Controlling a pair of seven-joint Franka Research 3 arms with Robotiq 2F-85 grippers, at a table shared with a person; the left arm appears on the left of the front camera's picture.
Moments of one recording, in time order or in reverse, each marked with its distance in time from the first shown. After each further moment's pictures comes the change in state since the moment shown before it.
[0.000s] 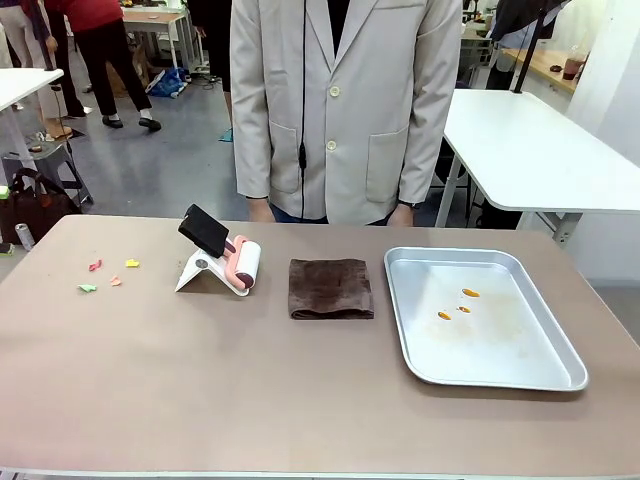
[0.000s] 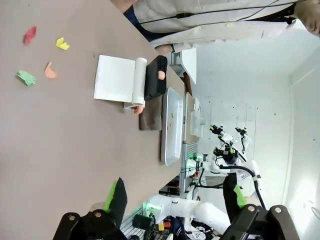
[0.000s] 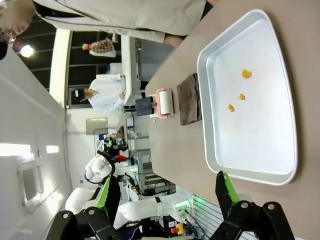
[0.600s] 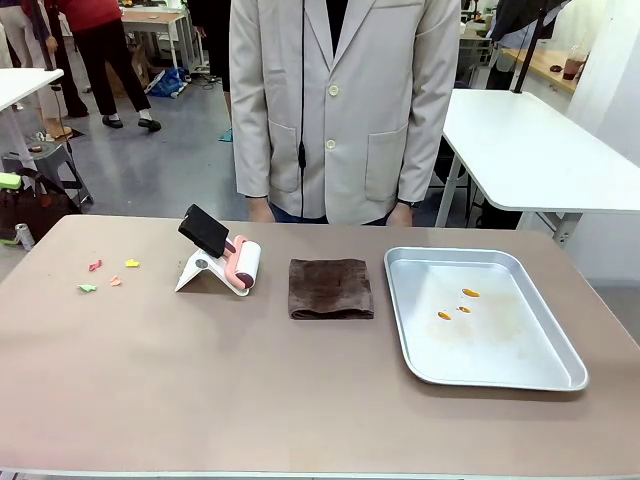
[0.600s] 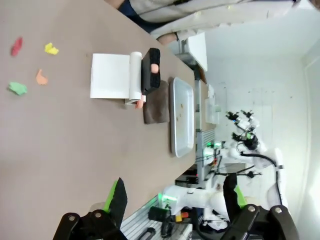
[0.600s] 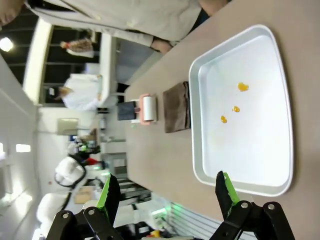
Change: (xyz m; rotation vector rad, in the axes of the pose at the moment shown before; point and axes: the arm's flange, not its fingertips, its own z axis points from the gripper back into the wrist) left arm 0.011 -0.045 -0.015 0.094 0.077 -0.107; right arm 0.001 0.061 -0.035 -0.171 -0.025 0.124
